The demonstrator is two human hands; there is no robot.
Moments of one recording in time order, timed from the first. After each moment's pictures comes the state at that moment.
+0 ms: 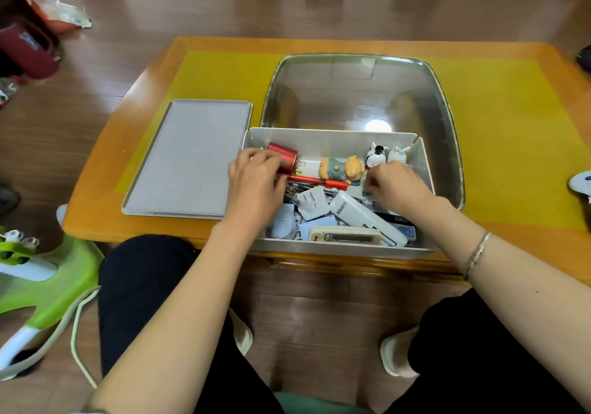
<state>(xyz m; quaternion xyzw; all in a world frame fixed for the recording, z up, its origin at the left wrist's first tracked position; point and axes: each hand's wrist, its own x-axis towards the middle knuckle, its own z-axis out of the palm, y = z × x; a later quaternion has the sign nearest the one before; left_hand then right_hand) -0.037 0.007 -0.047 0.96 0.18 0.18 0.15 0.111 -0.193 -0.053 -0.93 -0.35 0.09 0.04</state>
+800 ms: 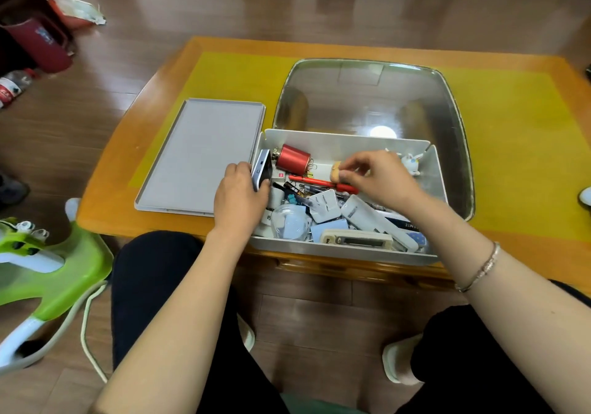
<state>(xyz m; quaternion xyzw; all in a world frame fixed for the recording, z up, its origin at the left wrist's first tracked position) -0.059 0.035 -0.062 0.90 0.34 0.15 0.22 0.086 -0.152 -0.025 -0.88 -0.37 0.09 0.30</state>
